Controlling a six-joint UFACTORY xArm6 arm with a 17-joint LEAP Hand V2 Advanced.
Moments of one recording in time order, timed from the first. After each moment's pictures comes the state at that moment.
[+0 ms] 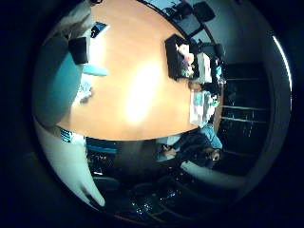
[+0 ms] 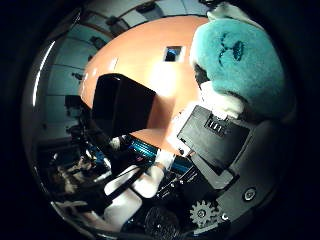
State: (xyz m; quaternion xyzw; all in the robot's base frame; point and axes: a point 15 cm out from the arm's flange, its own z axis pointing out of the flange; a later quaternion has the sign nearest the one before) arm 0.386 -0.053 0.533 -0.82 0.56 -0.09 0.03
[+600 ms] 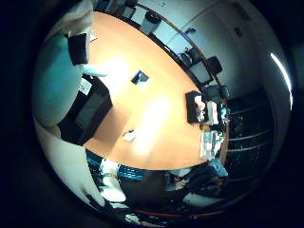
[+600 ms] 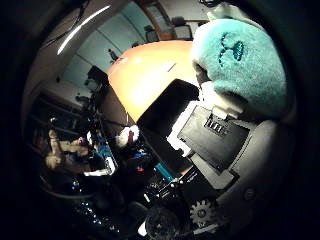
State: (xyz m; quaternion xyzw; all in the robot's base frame) arm 0.312 0.228 0.593 -0.89 0.41 -0.11 0.18
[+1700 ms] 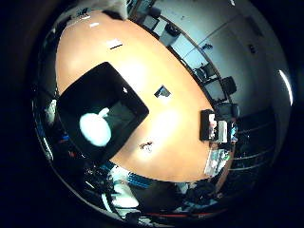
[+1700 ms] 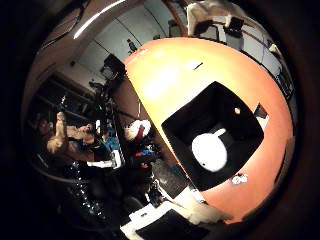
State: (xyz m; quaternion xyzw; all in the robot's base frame) arm 0.301 0.293 0.572 -0.92 0.33 -0.08 0.19
